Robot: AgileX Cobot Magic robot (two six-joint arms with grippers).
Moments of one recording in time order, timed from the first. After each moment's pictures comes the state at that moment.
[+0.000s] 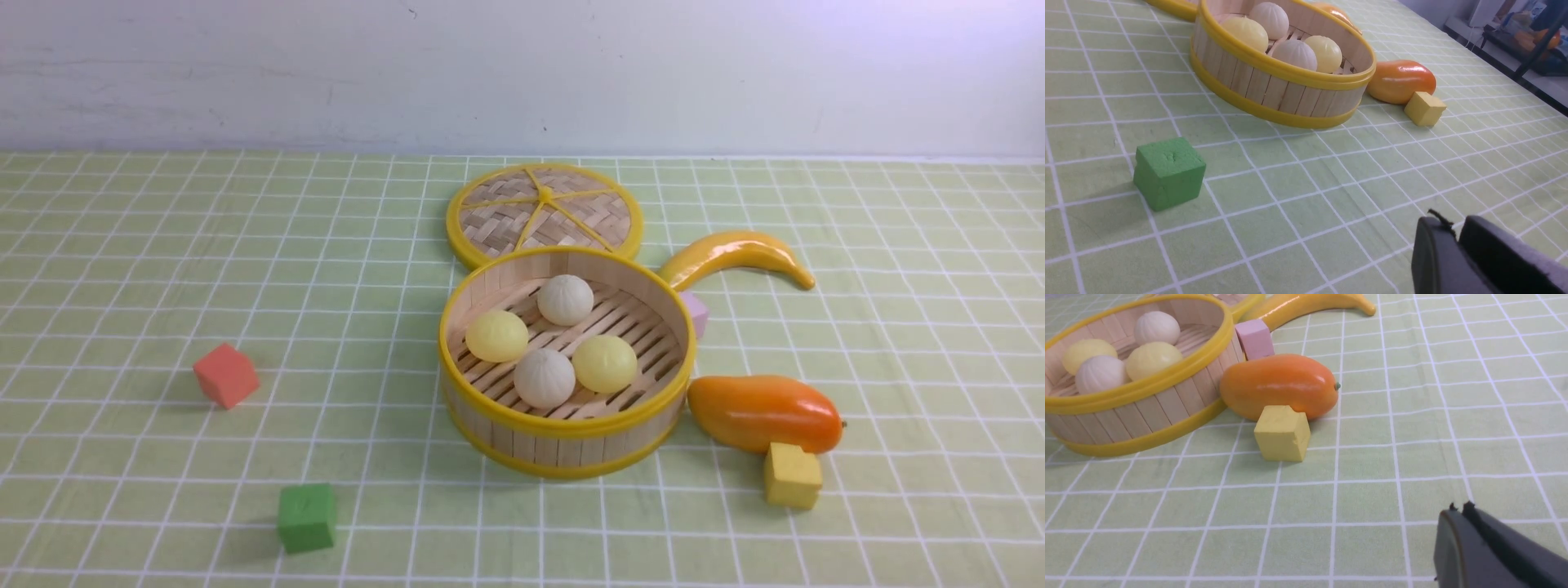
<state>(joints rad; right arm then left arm) 0.11 -0.01 0.02 0.02 0.39 0.15 -0.66 0.04 0.00 -0.20 0.22 -0.16</state>
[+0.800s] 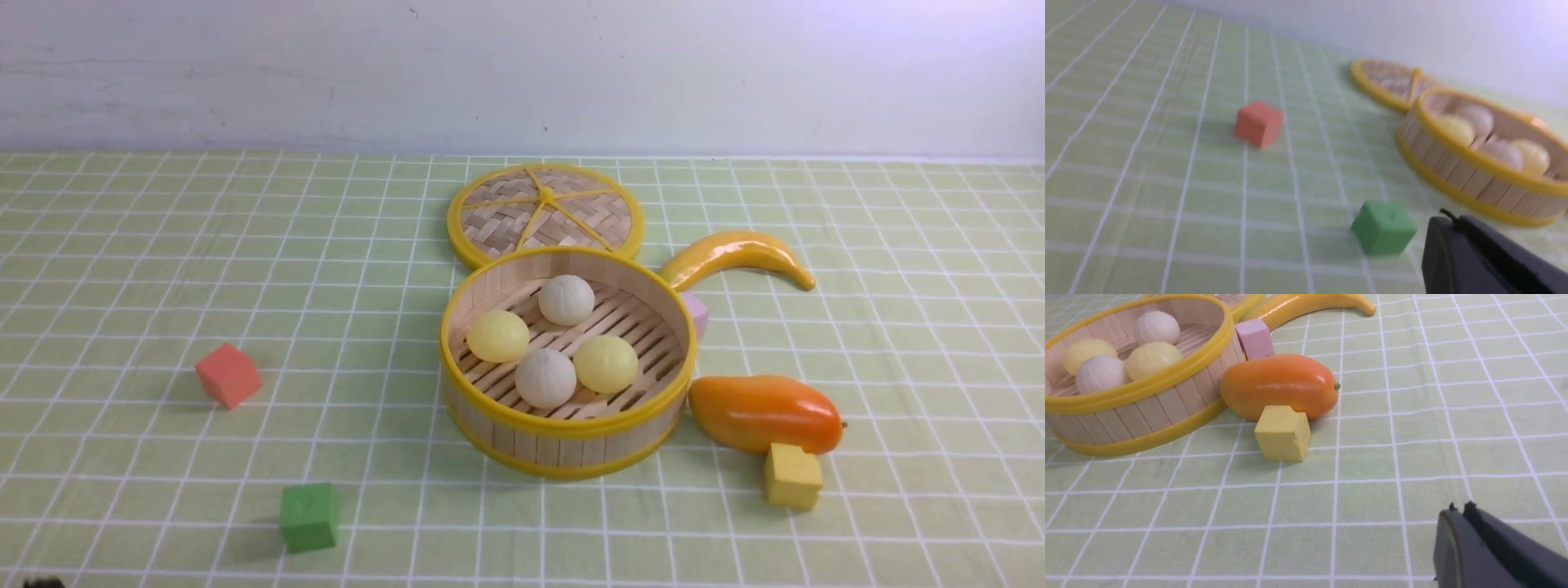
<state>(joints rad) 0.11 -0.01 0.02 0.02 0.39 0.15 -0.17 -0.01 0.03 -0.09 0.27 -0.23</state>
